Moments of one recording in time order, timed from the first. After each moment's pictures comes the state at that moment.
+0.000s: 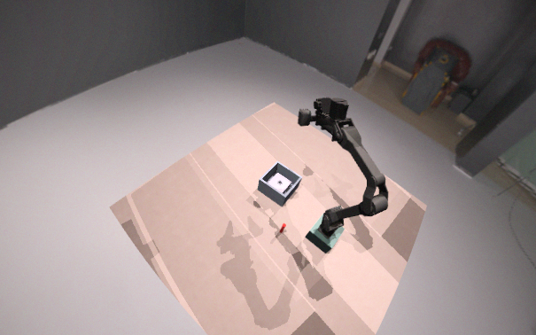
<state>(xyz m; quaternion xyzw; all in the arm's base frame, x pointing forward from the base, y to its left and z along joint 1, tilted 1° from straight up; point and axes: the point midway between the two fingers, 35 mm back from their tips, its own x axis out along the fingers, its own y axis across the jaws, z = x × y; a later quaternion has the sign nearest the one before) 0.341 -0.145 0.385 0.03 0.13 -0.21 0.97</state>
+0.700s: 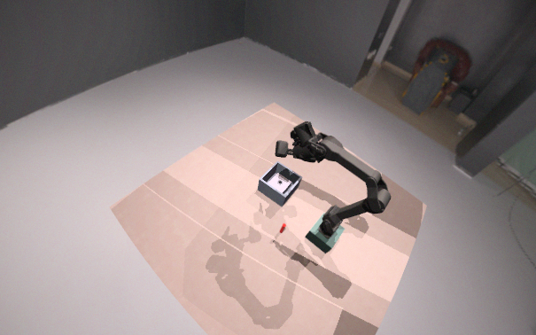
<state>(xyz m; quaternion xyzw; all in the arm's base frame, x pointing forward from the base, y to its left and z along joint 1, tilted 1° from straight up) 0.316 -0.013 0.243 0.25 0.37 -0.19 0.87</state>
